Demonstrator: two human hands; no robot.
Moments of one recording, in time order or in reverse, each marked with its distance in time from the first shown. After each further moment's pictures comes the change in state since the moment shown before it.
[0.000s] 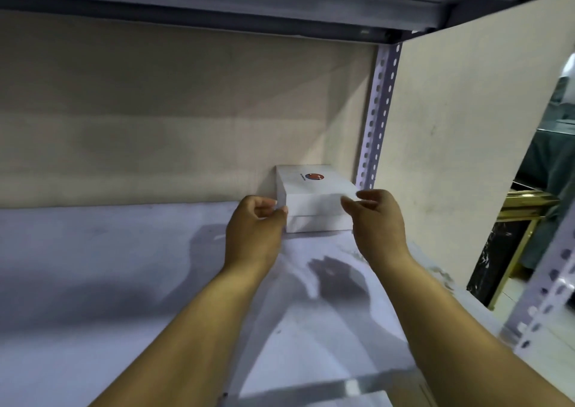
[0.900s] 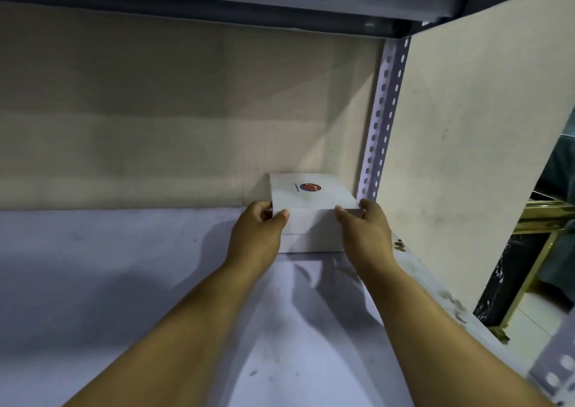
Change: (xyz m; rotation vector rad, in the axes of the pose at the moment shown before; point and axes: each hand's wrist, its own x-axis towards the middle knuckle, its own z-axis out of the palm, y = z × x) left_hand 0.038 -0.017 0.030 0.043 -0.121 -0.062; right_hand 0.034 0.022 0.014 -0.012 -0.039 0.051
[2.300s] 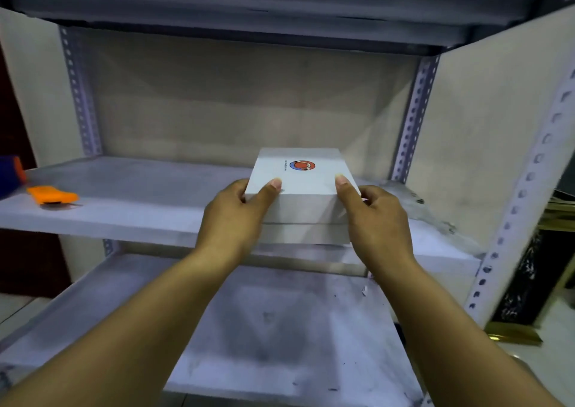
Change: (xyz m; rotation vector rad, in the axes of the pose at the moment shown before) left_hand -0.254 0.019 -0.142 0.106 0.270 0.158; right_hand -0.245 -0.049 -0.042 -0.098 -0.200 -0.260
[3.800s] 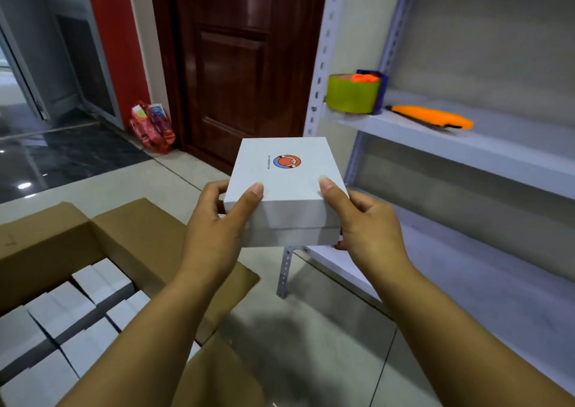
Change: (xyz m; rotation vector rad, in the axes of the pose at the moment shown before) left_hand -0.114 -0.220 -0.487 -0.037 0.567 -0.253; right_hand -0.274 -0.148 0.451 0.315 -0.768 0.046
